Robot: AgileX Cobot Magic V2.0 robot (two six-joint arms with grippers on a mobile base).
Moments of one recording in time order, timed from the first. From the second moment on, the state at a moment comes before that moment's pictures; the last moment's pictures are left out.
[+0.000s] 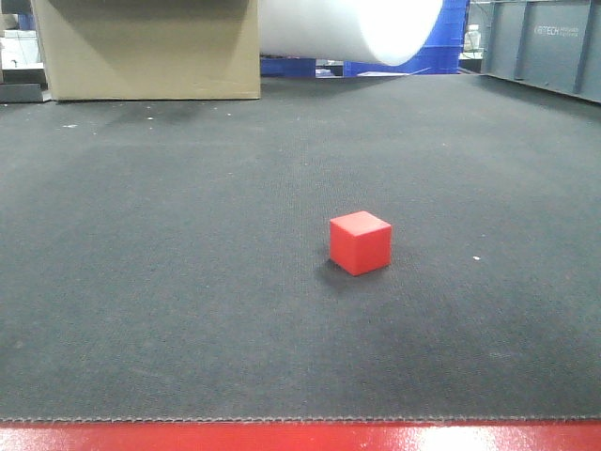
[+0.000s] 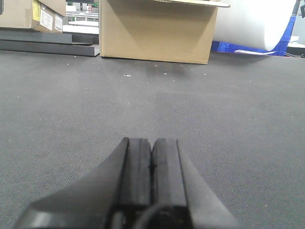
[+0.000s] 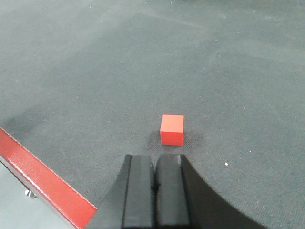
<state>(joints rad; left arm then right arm) -0.04 -0.01 0.03 0.00 0.01 -0.04 0.53 0.52 -0.56 0.23 0.48 -0.11</state>
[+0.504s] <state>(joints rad) -0.04 -0.01 0.03 0.00 0.01 -0.04 0.52 0.51 -0.53 0.22 0.39 -0.11</state>
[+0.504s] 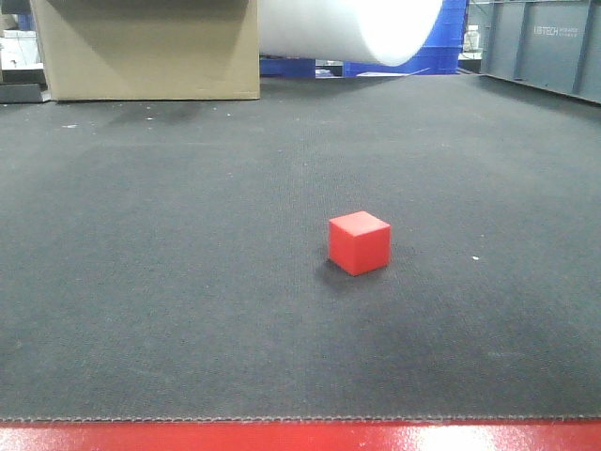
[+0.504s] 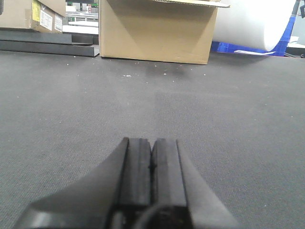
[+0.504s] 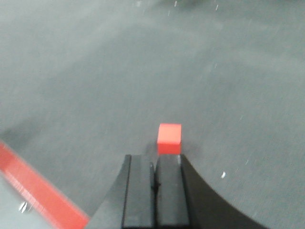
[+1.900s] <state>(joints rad) -0.04 -0.01 0.03 0.00 0.01 -0.04 -0.01 -0.01 0.03 0.18 0.05 -0.11</state>
